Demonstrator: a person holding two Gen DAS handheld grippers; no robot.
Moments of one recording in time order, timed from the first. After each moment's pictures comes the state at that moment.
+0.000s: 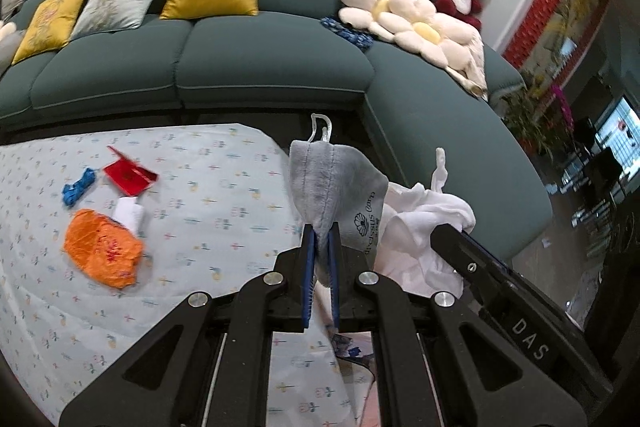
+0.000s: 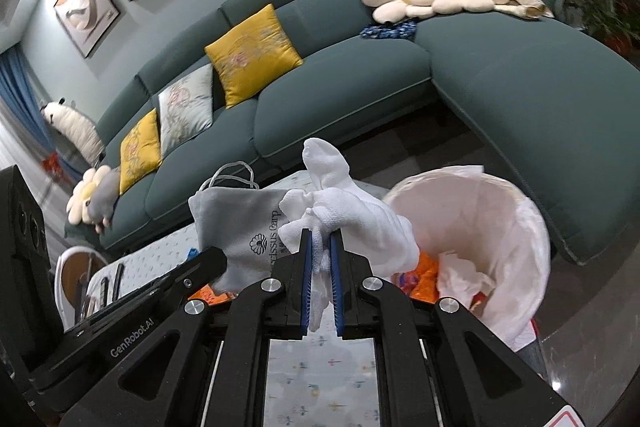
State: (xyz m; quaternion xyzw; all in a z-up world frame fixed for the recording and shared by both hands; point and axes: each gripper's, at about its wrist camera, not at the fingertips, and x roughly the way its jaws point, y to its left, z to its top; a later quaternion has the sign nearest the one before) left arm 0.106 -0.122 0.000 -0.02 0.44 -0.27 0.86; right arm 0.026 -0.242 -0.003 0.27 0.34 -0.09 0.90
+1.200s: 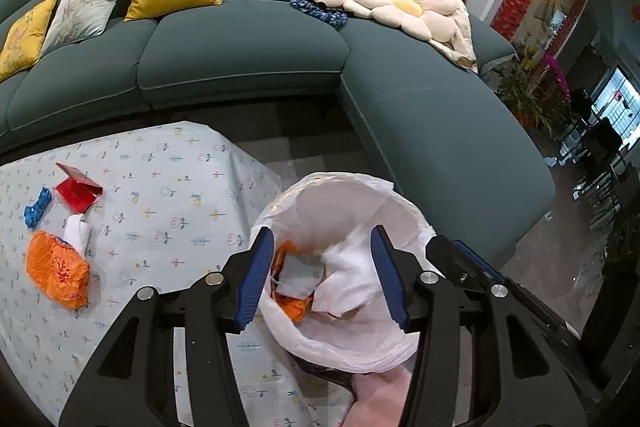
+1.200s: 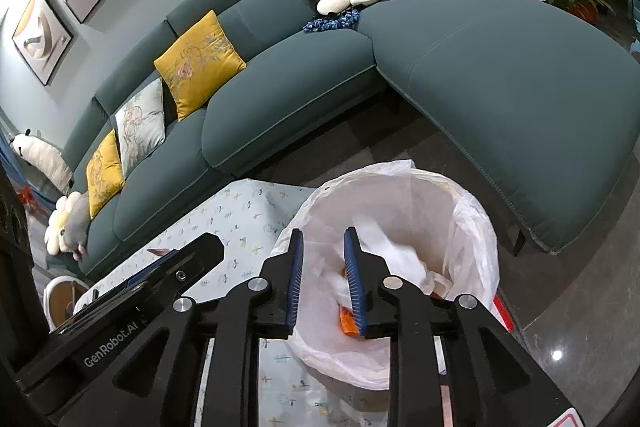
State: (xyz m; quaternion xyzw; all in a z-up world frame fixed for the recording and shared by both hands) left arm 0.116 -0.201 -0.029 0.02 0.45 -0.29 0.84; right arm 0.028 -0.309 -0.042 0.30 0.36 -0.15 0.87
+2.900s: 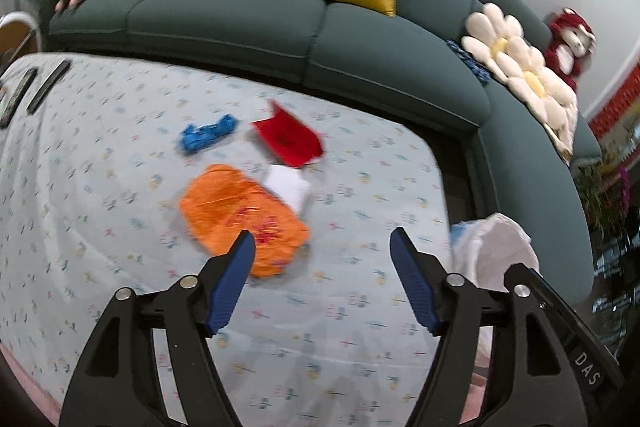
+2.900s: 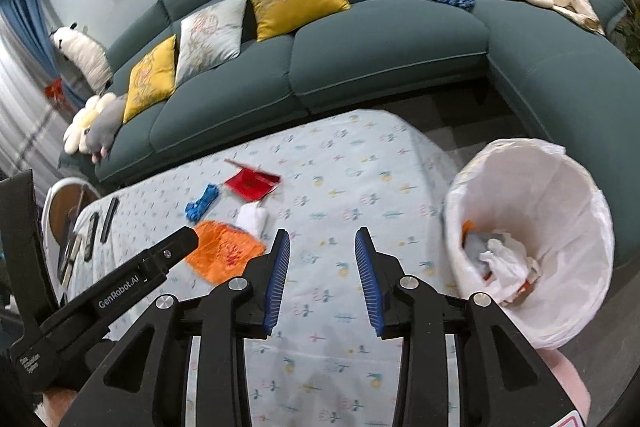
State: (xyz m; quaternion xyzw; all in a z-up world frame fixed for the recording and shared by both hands) left arm 0.162 0.057 -0.059 -0.11 0.47 -0.10 0.87; right arm 0.098 -0.118 -0.039 0.19 0.43 -0.04 0.88
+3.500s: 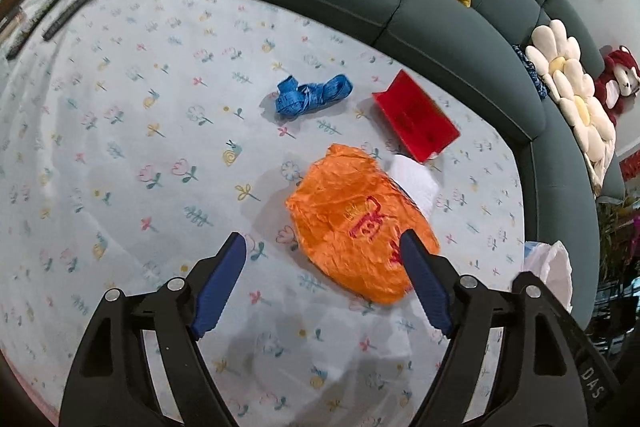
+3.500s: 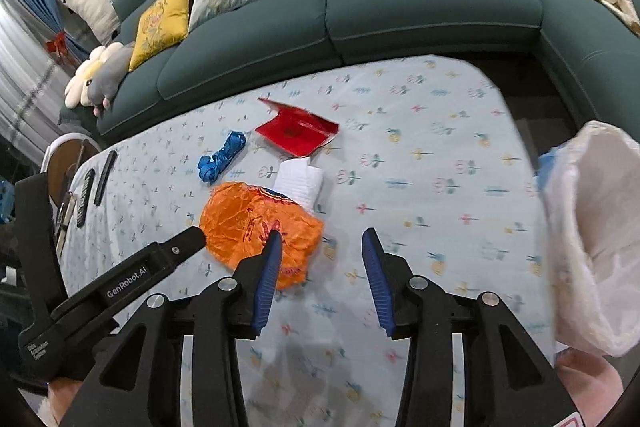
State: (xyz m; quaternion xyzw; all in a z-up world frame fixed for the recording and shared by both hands) left arm 0.216 0.146 -0.139 -0.16 0.54 -0.04 0.82; right arm 0.177 -0.037 -0.104 0.17 0.50 0.00 0.85
